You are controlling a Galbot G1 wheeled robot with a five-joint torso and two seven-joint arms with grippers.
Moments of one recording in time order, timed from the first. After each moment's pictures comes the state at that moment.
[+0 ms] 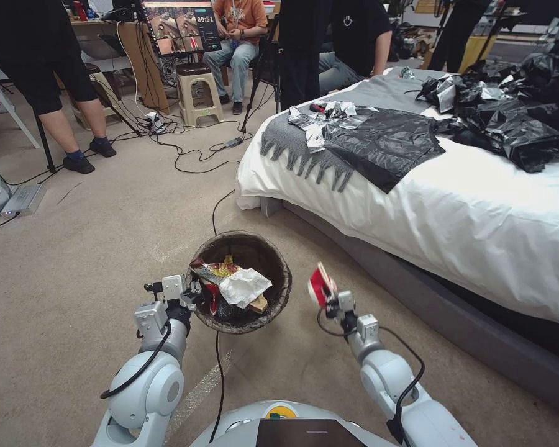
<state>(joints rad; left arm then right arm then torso) 1.61 -1.42 -0.49 -2.34 -0.39 0.53 -0.32 -1.41 1.17 0.27 1.84 0.25 -0.06 0.09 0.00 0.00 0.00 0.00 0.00</state>
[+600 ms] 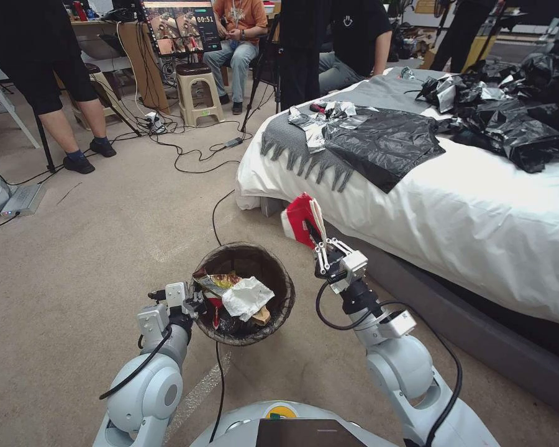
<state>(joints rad) 1.63 -1.42 -0.49 -2.35 -0.45 0.64 -0.36 -1.43 1.17 0.28 2.27 0.22 0.26 -0.15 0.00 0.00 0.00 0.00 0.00</state>
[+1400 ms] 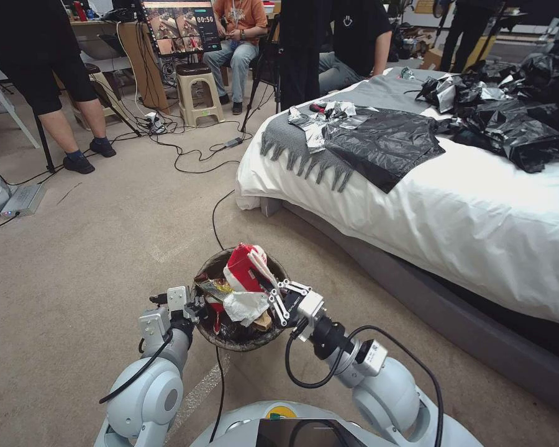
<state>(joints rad) 1.64 -1.42 -0.48 -2.35 -0.45 0.64 -0.36 -1.44 1.06 0.06 2.22 0.21 0.24 -0.22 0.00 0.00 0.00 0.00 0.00</state>
